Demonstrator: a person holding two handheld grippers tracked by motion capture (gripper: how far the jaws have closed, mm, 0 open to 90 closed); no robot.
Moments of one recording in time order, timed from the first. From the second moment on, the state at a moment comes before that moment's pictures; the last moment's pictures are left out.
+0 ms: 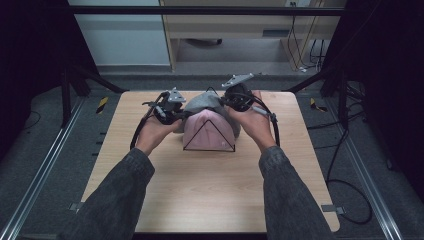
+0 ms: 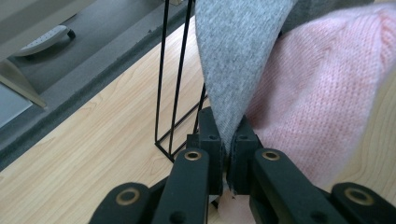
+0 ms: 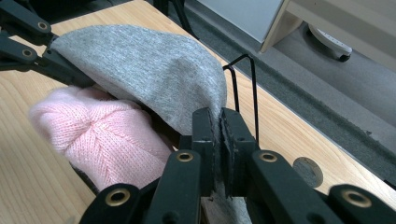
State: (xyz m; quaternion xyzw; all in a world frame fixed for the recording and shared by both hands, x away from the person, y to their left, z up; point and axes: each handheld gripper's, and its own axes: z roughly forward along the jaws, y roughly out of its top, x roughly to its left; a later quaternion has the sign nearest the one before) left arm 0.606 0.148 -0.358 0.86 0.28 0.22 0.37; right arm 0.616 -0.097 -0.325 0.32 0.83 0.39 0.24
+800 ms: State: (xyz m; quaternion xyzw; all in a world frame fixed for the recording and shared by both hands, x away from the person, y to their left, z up) left arm 0.607 0.158 -0.369 0.86 0.30 0.22 0.36; right arm 0.608 -0.092 -0.327 0.32 0.83 0.39 0.24
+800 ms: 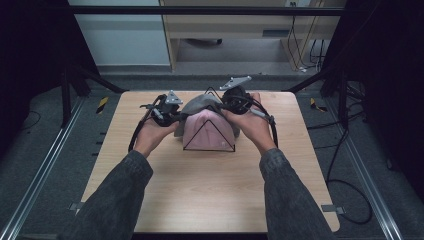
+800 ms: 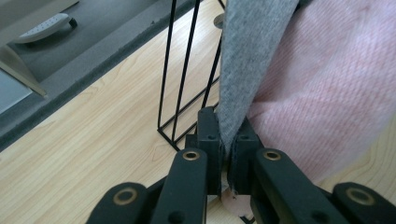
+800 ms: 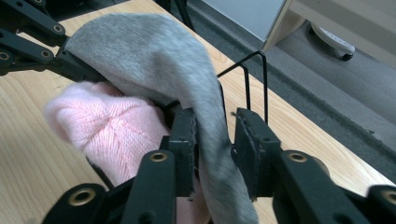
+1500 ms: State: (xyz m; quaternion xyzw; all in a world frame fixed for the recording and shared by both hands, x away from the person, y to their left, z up) left arm 0.594 0.174 -0.365 0.84 0.31 0.22 0.38; right arm 0.587 -0.124 -0.328 0.34 0.81 0.41 0.24
